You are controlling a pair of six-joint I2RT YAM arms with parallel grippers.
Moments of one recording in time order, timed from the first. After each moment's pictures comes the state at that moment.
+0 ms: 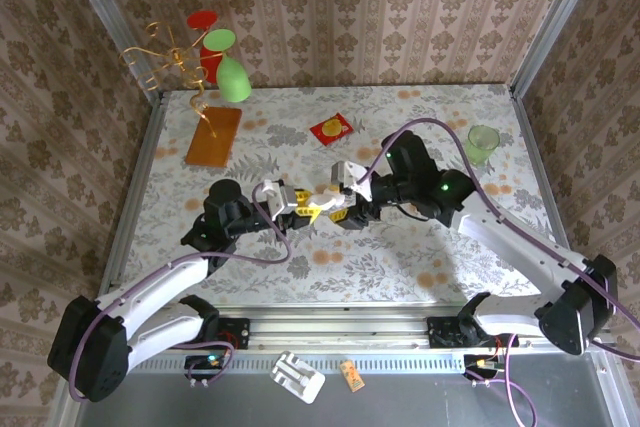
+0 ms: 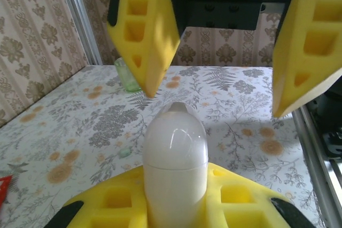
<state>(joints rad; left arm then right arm) -0.61 1.00 0.49 0.37 0.77 0.21 0.65 1.28 1.14 -0.51 -0.62 -0.59</state>
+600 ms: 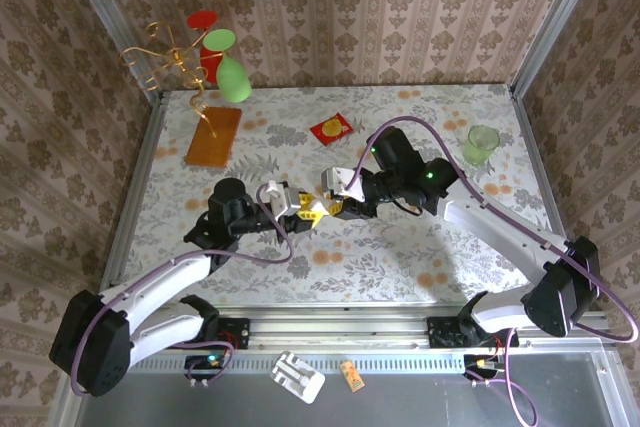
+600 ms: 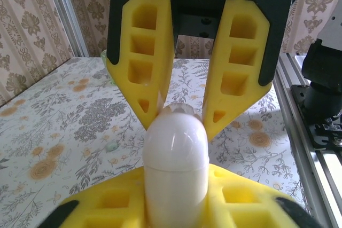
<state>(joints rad) -0.61 1.03 0.49 0.36 0.80 0.22 0.66 1.37 1.22 -0.63 -0.58 -0.76</state>
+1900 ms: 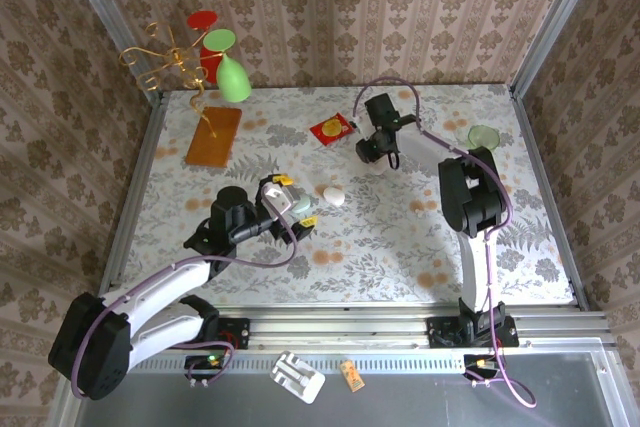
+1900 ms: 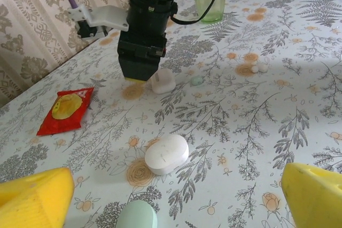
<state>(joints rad) -0.61 1.00 0.42 0.29 0.39 0.32 0.33 2.14 1.65 -0.54 -0.02 -0.22</state>
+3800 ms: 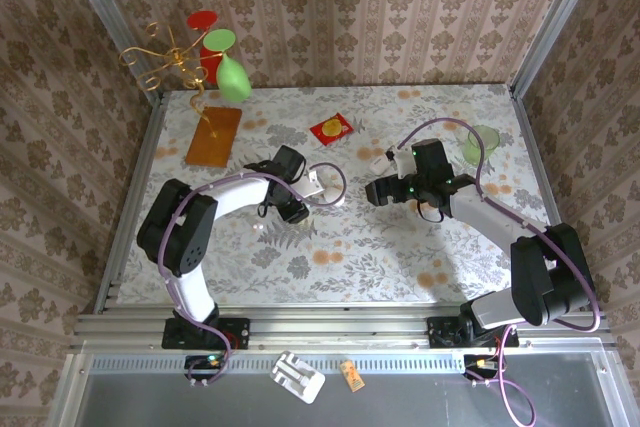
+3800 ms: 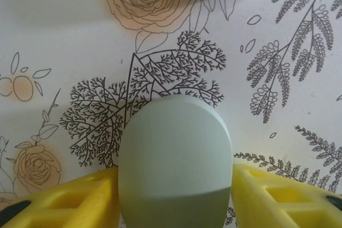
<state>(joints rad) -0.59 1.79 1.07 -0.48 0.07 0.54 0.30 1.42 0.85 -0.24 -0.34 0.09</state>
